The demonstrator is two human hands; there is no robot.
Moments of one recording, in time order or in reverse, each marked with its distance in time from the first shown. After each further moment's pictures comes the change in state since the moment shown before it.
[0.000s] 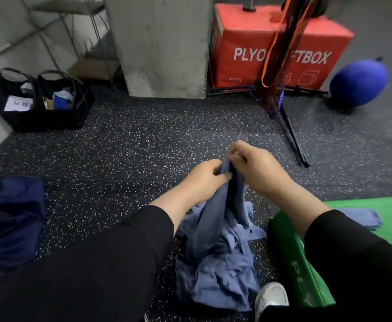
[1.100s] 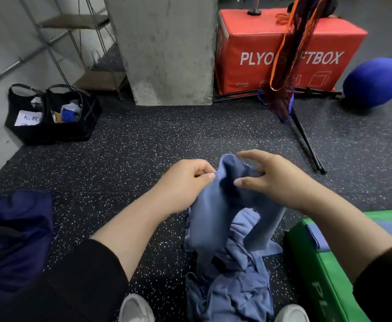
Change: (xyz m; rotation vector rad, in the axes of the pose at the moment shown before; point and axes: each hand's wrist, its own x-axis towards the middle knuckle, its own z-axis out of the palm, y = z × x) left_hand -0.016 0.013 -0.073 0.055 0.062 0.025; right_hand 0.017 -0.008 -0.024 0.177 -0.176 0.126
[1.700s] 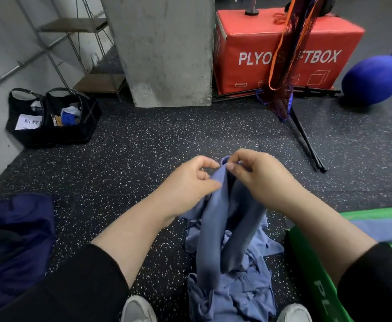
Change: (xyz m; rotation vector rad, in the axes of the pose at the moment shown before) left_hand -0.008 0.009 0.006 -0.248 -0.078 -0.080; right_hand 0.005 -0.015 0.022 0.030 0.151 -0.084
